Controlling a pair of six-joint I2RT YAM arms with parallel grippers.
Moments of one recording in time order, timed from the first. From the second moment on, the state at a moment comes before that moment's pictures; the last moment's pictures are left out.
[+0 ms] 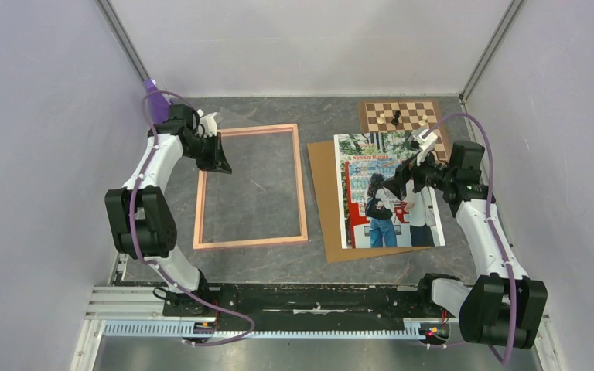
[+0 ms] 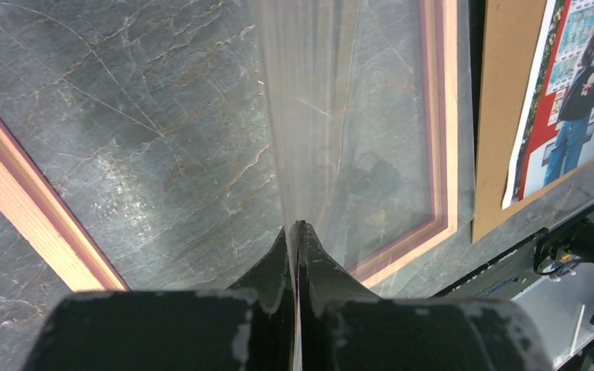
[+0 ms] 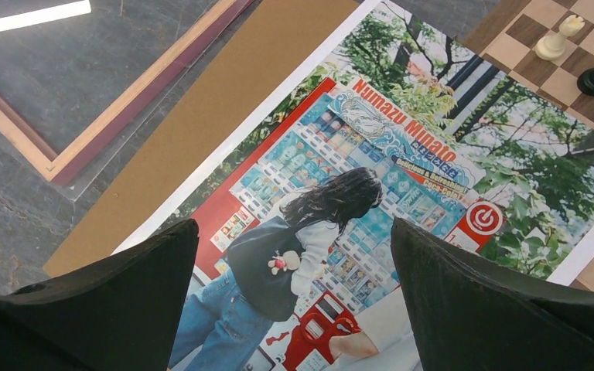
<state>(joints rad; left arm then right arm) 0.05 1.68 1.37 -0.87 0.52 0.05 -0.13 1.11 0.79 -0.30 -0.84 -0.44</state>
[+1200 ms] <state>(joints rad) 0.05 1.82 1.51 -0.90 0.40 0.14 -0.11 1.14 0.77 -0.29 -0.81 -0.45</state>
